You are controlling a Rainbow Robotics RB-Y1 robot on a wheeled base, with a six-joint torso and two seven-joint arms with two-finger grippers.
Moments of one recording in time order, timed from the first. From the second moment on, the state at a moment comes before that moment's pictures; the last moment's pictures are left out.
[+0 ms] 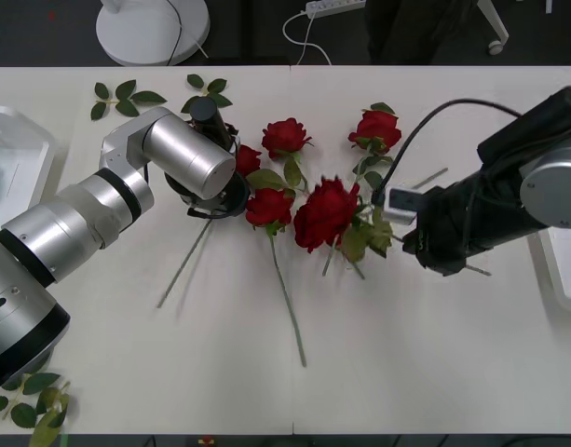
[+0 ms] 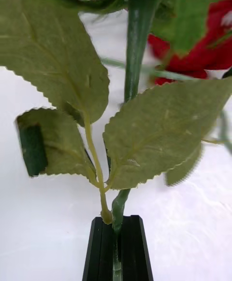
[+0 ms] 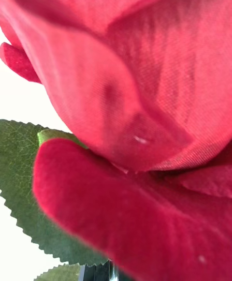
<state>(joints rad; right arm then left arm) -0.73 -1.12 0.82 -1.85 -1.32 1.05 2.15 -0.95 0.39 -0.75 -0.97 0.64 1.09 -1.18</state>
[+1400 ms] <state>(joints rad) -0.73 -1.17 0.46 -0.73 -1.26 0.92 1.71 -0.62 0.57 -0.34 -1.98 0.91 0.87 -1.16</state>
